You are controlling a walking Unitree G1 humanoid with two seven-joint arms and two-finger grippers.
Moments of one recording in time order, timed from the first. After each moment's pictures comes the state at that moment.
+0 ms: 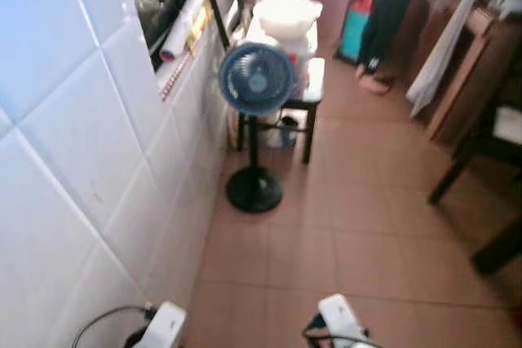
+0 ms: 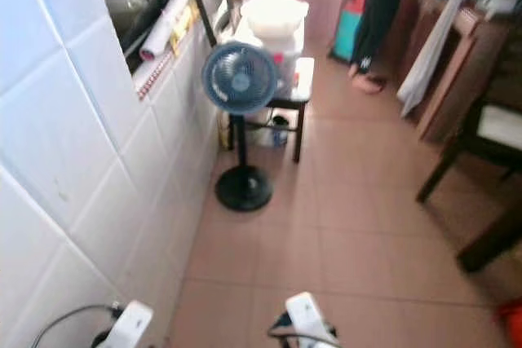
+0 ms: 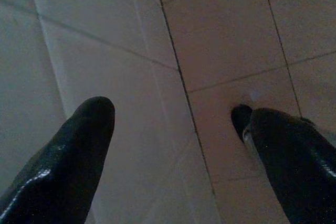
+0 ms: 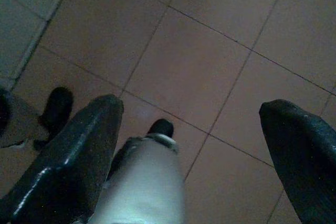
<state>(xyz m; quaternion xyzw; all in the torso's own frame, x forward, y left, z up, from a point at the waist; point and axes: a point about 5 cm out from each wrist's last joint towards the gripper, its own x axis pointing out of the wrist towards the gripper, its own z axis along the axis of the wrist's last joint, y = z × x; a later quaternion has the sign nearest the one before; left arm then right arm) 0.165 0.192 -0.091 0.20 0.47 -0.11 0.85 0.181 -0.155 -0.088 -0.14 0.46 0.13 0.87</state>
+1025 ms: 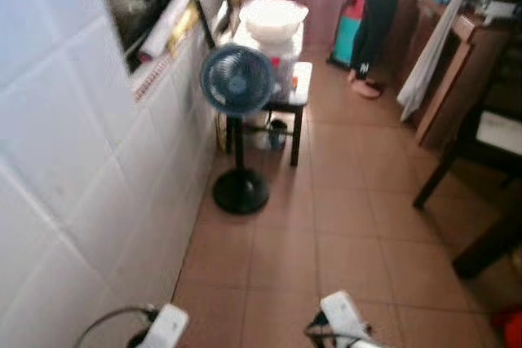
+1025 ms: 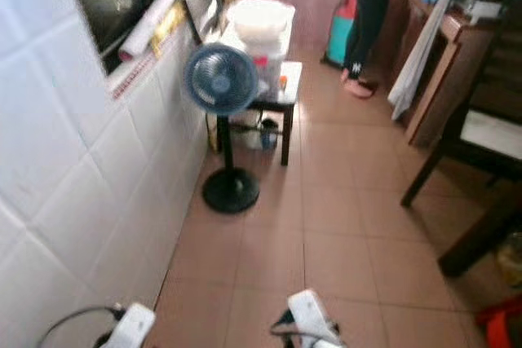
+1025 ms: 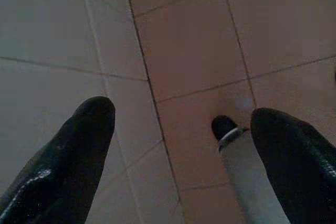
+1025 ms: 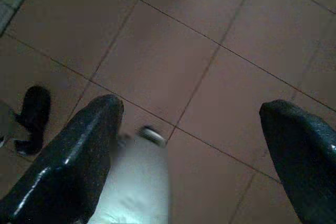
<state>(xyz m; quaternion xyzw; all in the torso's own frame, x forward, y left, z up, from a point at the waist) 0.163 0.191 -0.091 0.20 0.47 -0.11 0.85 0.183 -0.151 -0.086 -0.14 0.45 0.13 0.87</state>
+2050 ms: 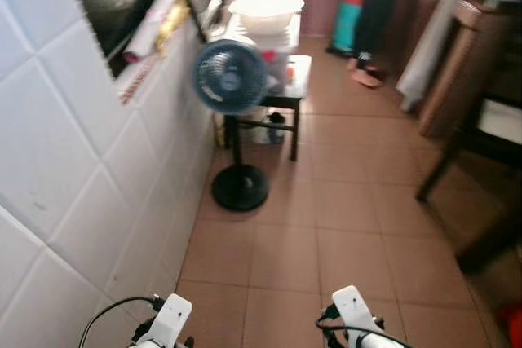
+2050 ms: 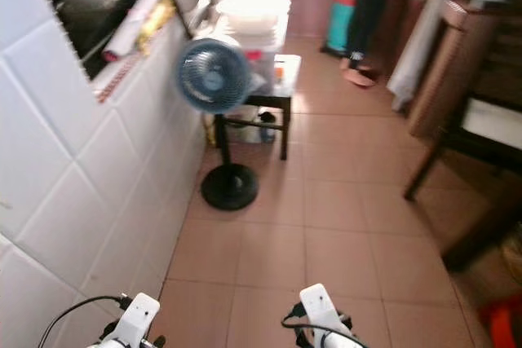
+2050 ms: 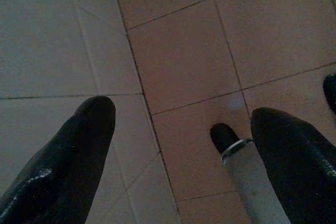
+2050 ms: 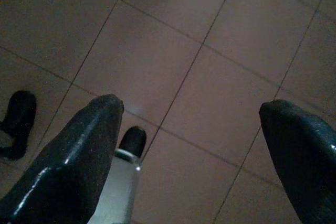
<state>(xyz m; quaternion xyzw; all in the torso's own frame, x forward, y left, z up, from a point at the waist) 0.169 0.192 -0.089 0.19 0.46 -0.12 0.86 0.190 -0.167 -0.082 -0.15 0.45 0.12 0.87</state>
